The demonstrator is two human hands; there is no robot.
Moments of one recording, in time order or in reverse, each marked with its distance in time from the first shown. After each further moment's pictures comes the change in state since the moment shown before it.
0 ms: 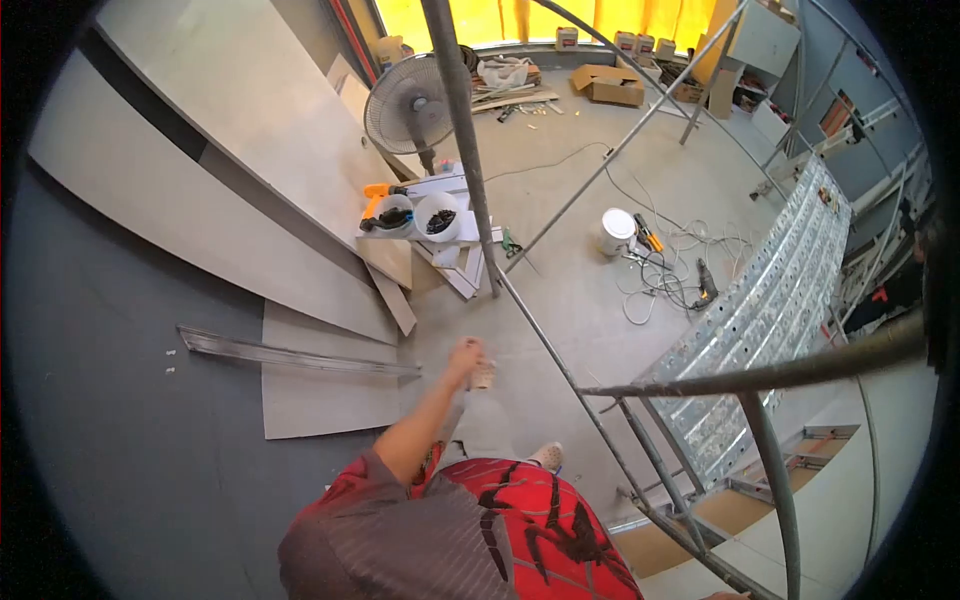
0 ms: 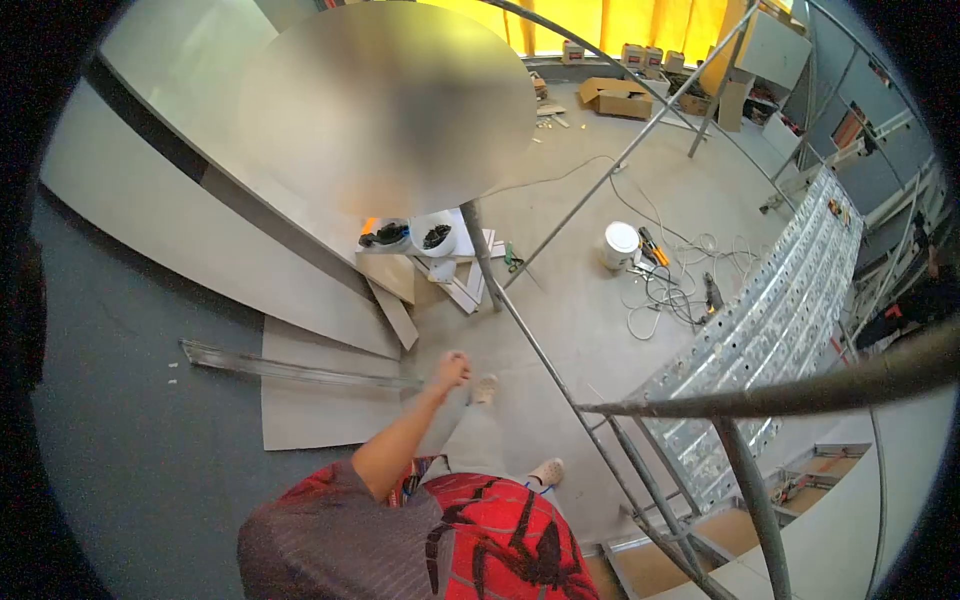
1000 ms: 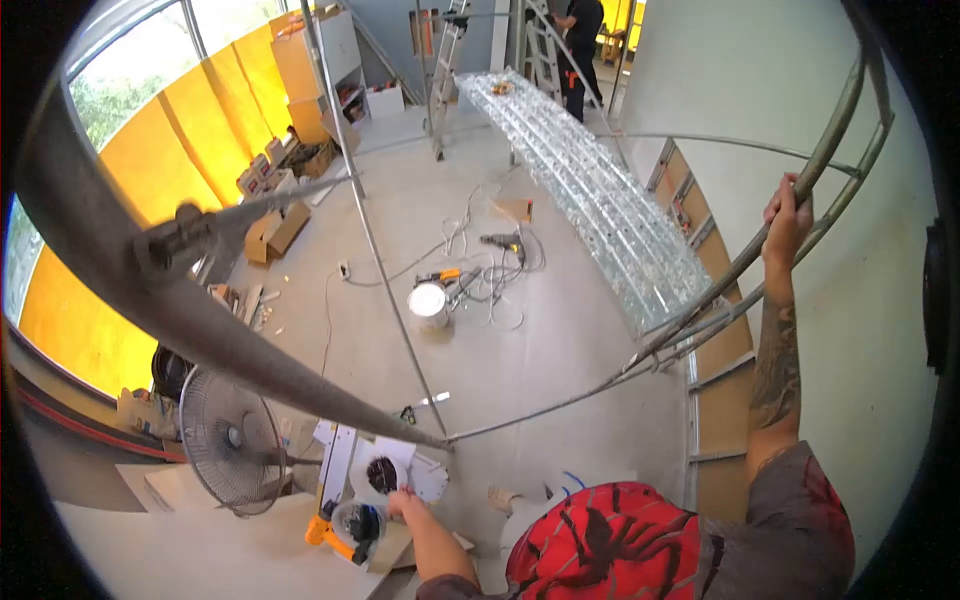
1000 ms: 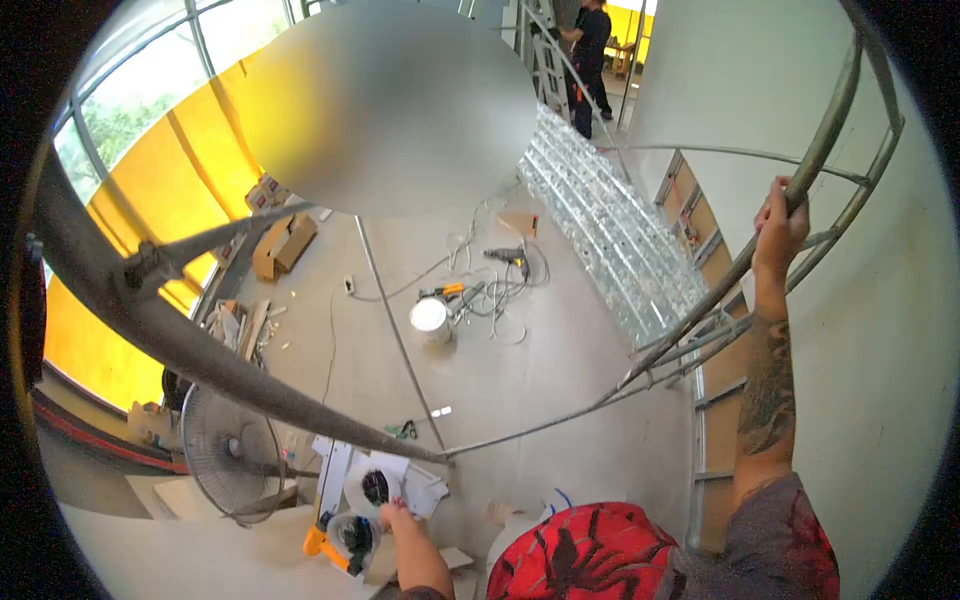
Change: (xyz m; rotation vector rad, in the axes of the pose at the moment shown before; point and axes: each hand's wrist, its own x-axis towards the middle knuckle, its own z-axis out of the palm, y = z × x) left_hand 0.456 0.080 -0.134 -0.396 0.381 -0.407; right_hand -0.095 -0.409 0.225 0.276 0.011 0.182
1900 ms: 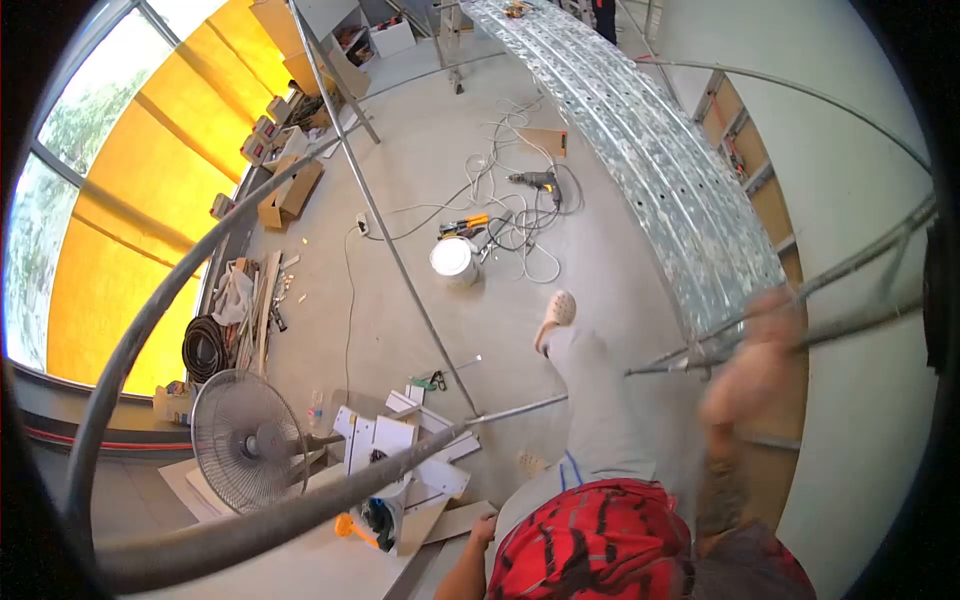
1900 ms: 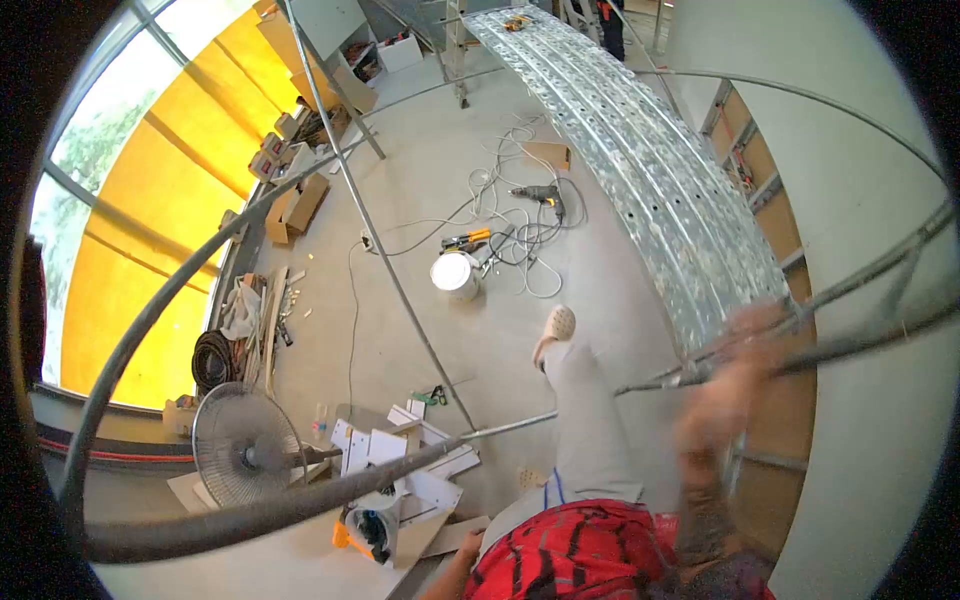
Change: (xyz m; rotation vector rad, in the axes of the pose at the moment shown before) left_hand -0.091 -0.083 -0.119 1.523 -0.860 0.040; right_hand -0.205 0.101 0.014 -0.241 -0.316 -0.197
